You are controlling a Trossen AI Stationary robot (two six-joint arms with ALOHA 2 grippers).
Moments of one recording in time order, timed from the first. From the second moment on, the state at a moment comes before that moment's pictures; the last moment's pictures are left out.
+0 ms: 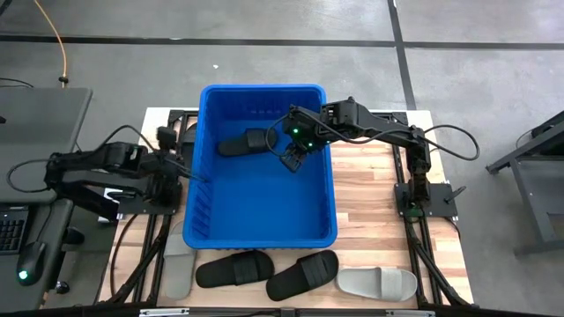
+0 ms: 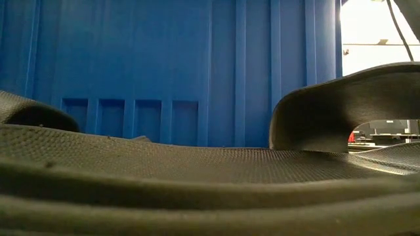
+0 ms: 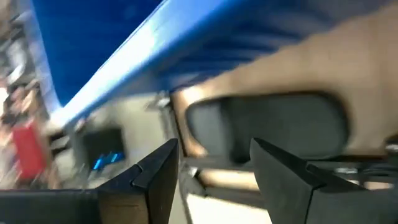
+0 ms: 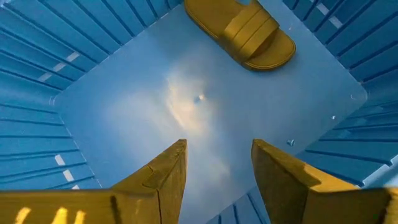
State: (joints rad) left arm 0.14 0.54 0.74 -1.34 -0.65 0.57; right arm -0.08 1.96 2.34 -1.42 0.14 0.50
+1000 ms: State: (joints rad) left arm 0.96 0.68 0.62 -0.81 -0.18 0.86; right arm -0.08 1.96 2.34 -1.42 0.14 0.50
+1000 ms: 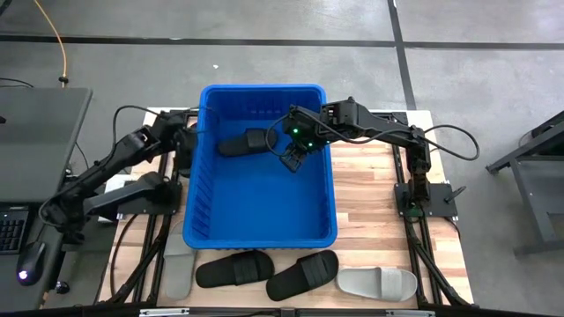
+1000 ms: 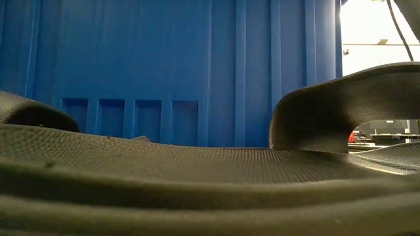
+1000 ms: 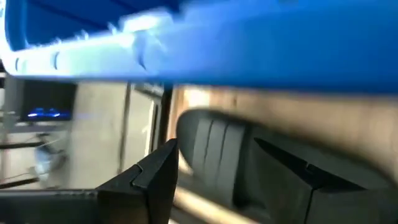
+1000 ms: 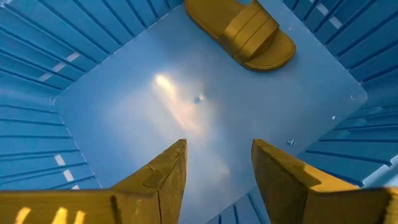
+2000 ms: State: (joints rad) left arm 1.09 0.62 0.39 -0.71 -0.26 0.79; right arm -0.08 1.96 2.34 -1.39 0.14 0.50
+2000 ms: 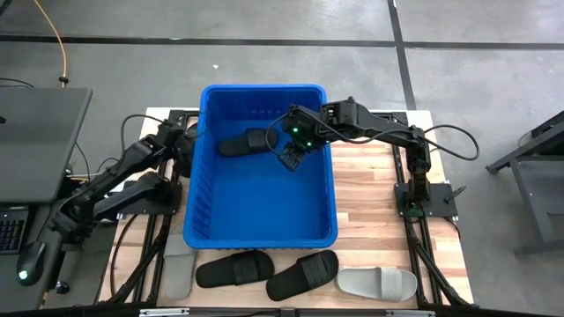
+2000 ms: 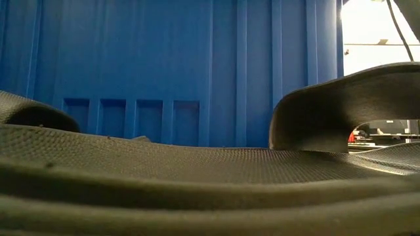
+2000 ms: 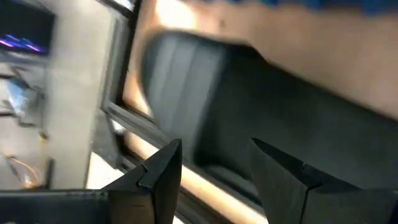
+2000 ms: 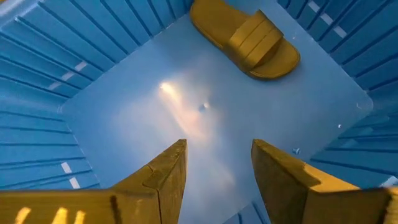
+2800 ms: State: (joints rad) left arm 1.09 0.61 0.39 -0.67 -0.27 0.75; right arm -0.08 1.96 2.34 -1.37 0.14 0.49
